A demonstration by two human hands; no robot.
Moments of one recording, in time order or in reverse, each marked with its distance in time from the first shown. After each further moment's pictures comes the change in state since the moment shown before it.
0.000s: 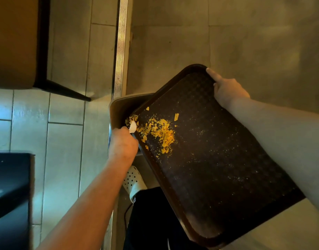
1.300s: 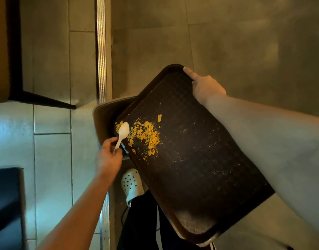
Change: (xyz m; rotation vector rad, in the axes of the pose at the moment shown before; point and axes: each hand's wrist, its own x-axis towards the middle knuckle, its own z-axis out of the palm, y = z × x) left_hand -0.023 -0.030 0.021 -0.336 0.031 0.028; right_hand -0.004 0.003 0.000 0.073 0.010 -0.030
